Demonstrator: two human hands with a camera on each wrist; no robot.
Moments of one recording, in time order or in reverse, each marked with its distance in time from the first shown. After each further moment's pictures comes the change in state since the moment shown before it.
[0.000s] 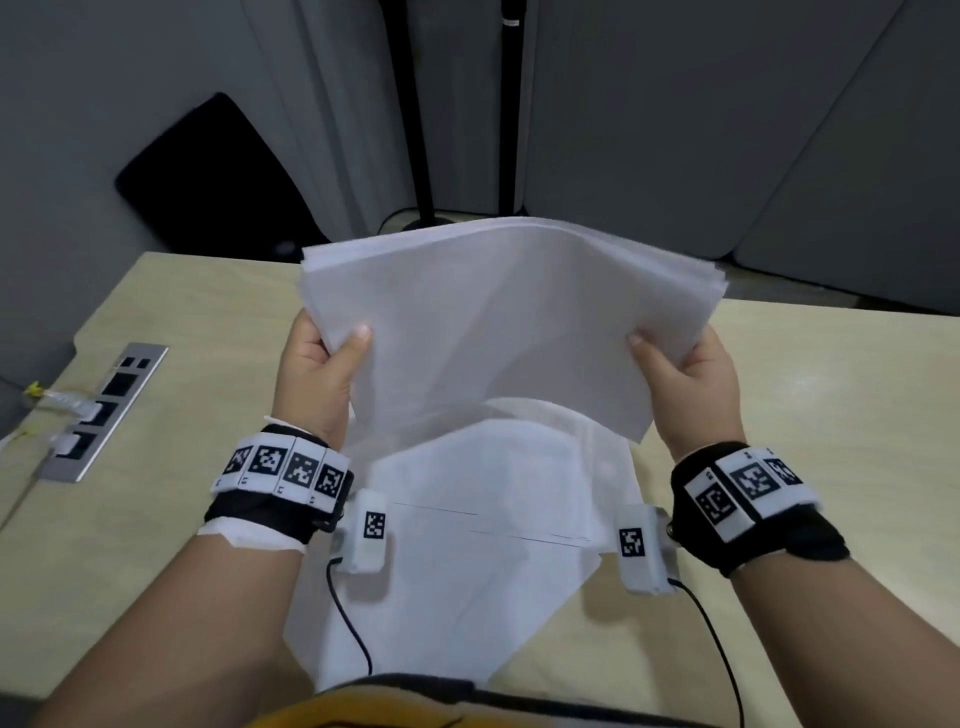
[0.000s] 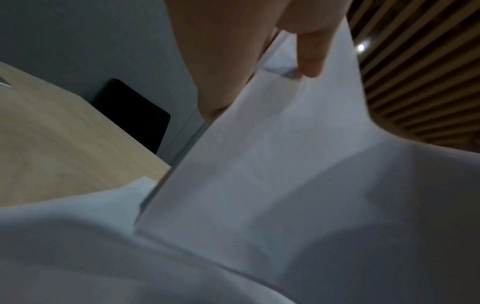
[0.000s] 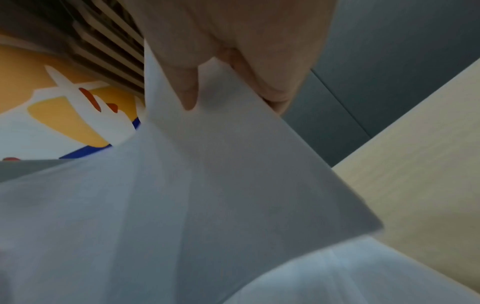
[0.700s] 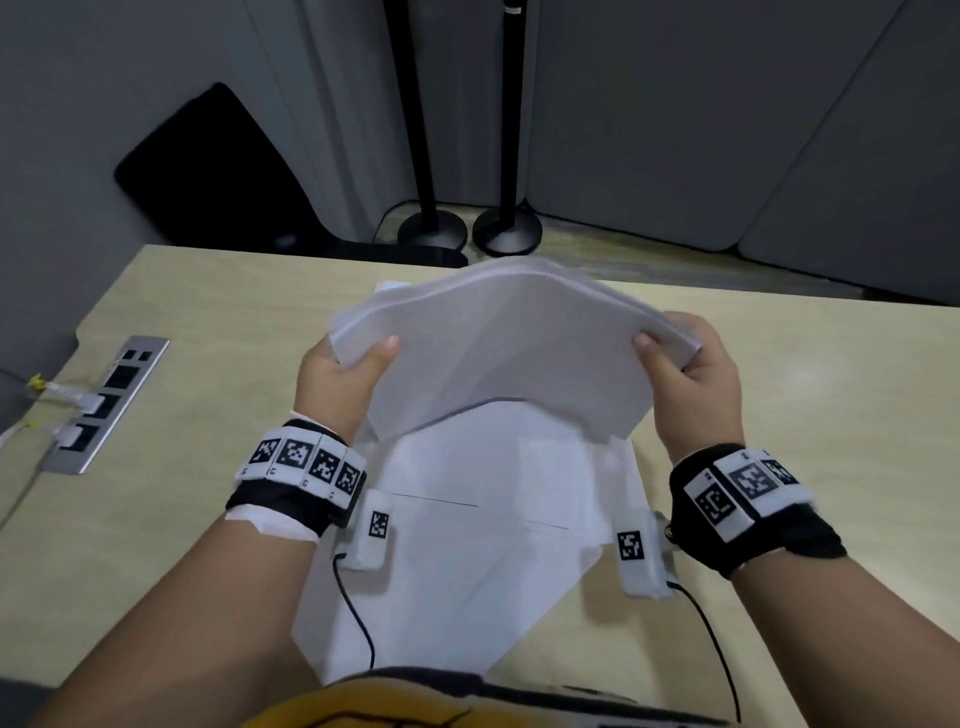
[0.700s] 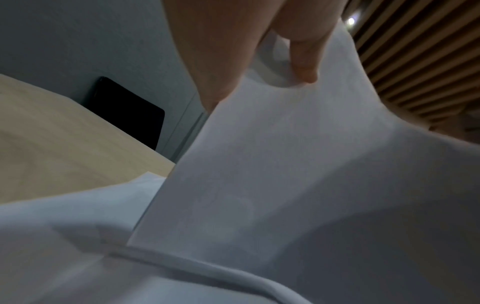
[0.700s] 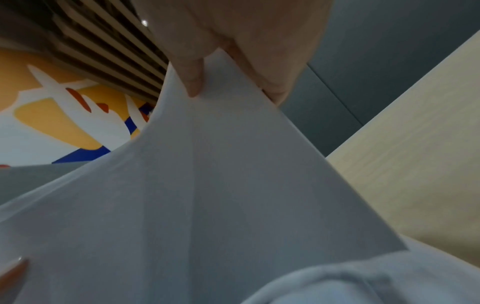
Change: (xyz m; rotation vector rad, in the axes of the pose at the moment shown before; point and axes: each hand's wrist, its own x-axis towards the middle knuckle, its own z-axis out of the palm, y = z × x) left_hand -0.008 -0.010 0.005 0.217 0.090 -0.151; right_hand -0.008 0.007 -0.001 -0.022 0.030 -0.040
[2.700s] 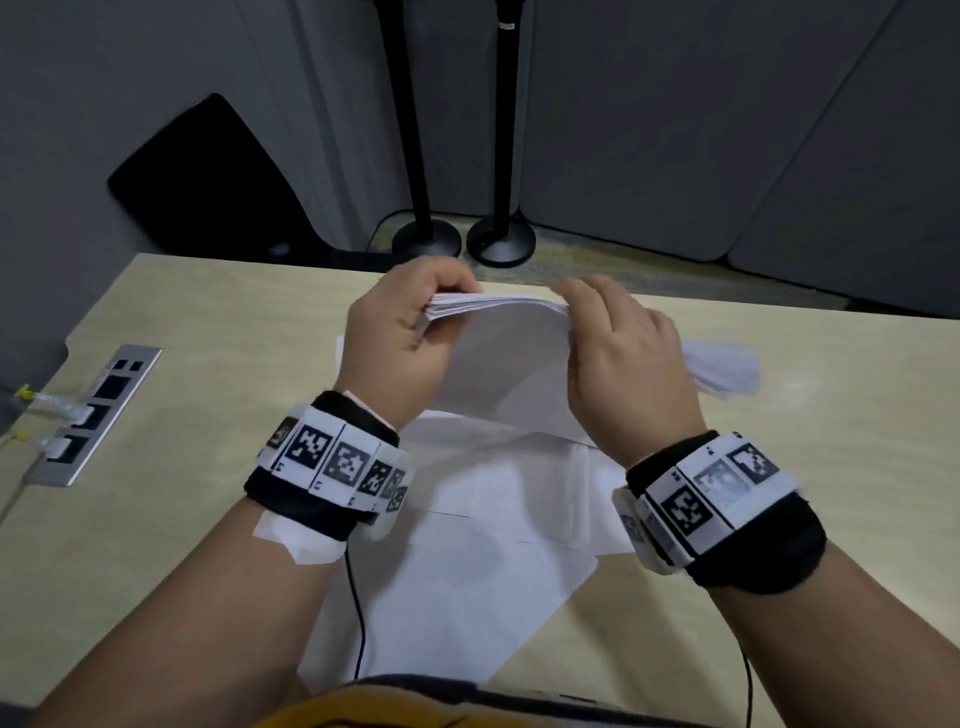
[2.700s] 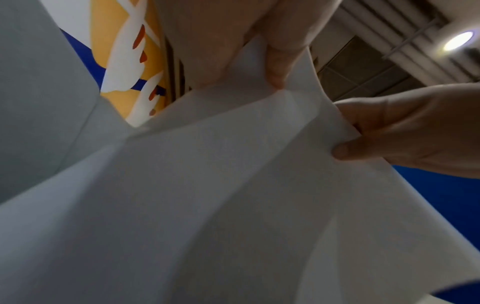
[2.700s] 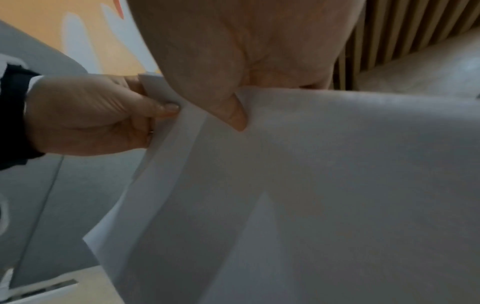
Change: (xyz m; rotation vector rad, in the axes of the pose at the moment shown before) left_hand -0.016 0.068 0.042 0.317 -0.166 0.829; right_hand -0.005 -0.047 0.038 -0.999 -0.138 -0.654
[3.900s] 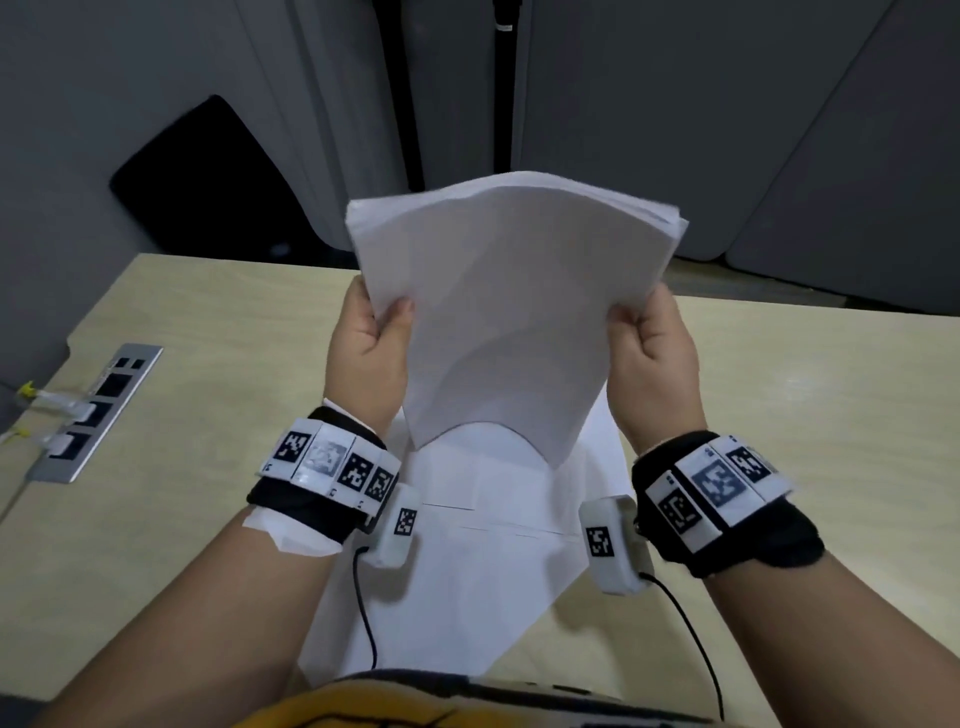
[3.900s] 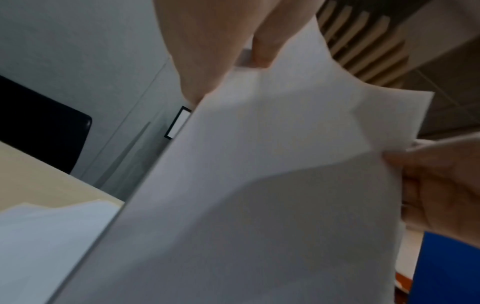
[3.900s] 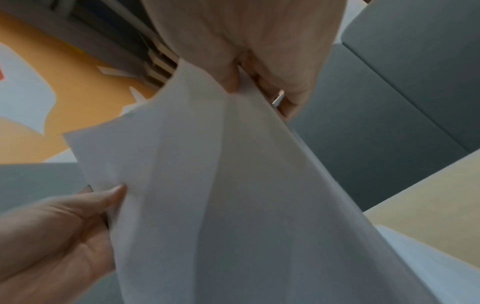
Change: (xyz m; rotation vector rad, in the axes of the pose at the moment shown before) left_hand -0.020 -0.023 0.003 -0.430 0.143 -0.495; right_hand -0.006 0.006 -0.005 0.920 0.106 0.468
